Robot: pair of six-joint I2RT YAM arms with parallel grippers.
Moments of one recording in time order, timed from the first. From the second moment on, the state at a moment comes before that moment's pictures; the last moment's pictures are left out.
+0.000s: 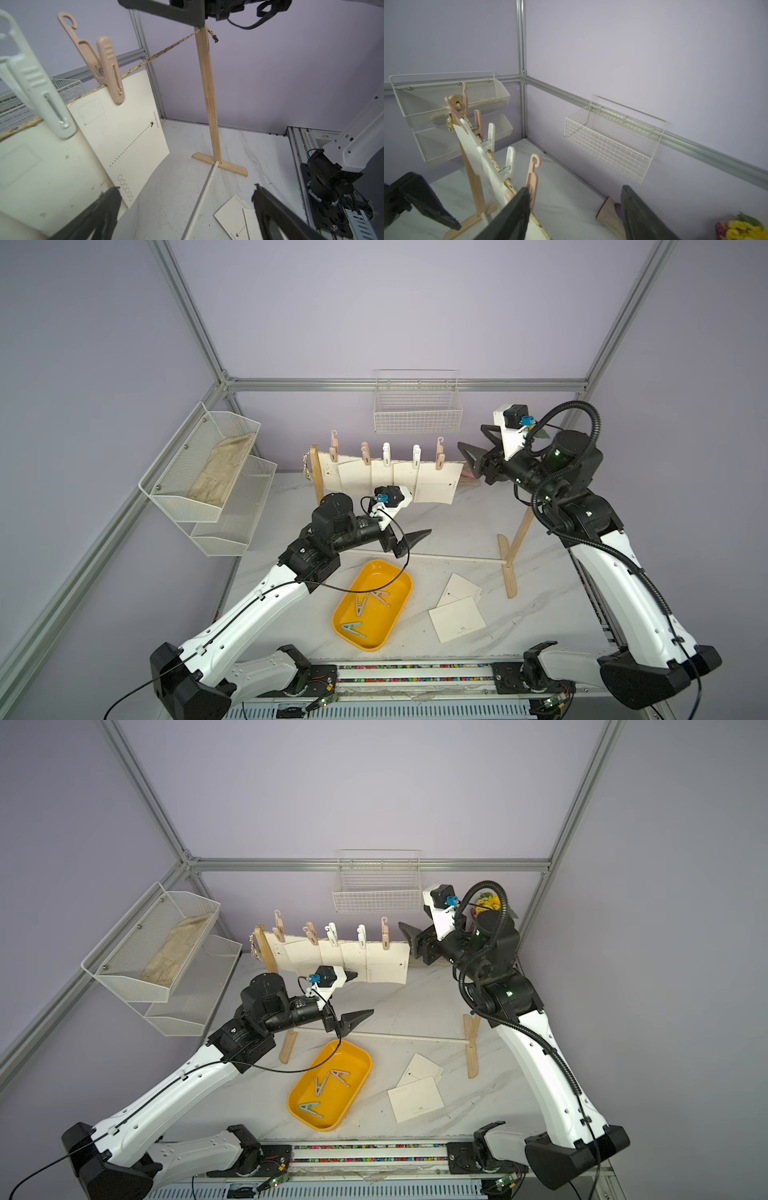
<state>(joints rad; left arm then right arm) -0.65 1.16 1.14 -0.08 0.46 0.19 0.33 1.32 1.64 -0.34 -0.39 -0.10</state>
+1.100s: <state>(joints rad) -0.59 1.37 1.21 0.15 0.51 0.09 0.20 1.54 1.76 -0.37 -1.07 -0.11</state>
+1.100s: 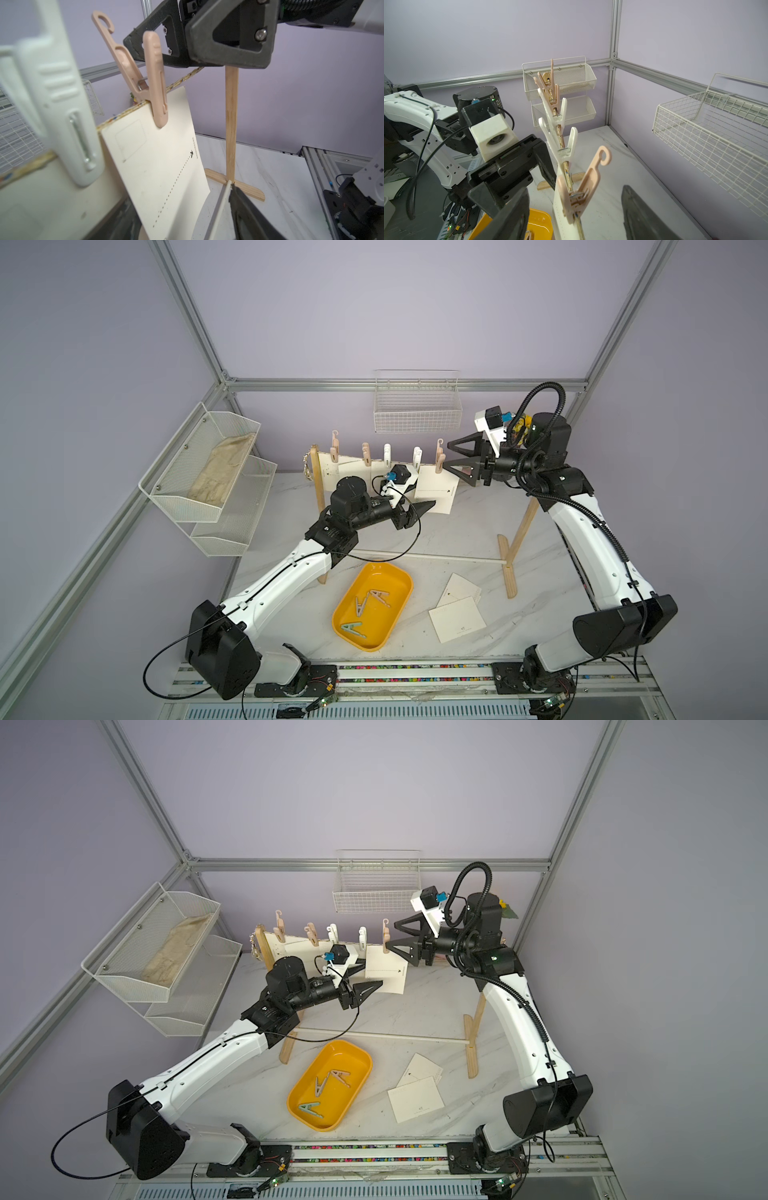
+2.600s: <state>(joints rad) -0.56 1.44 1.21 0.24 0.57 -0.10 0.26 1.60 1.87 -0.39 -1.09 -0.13</state>
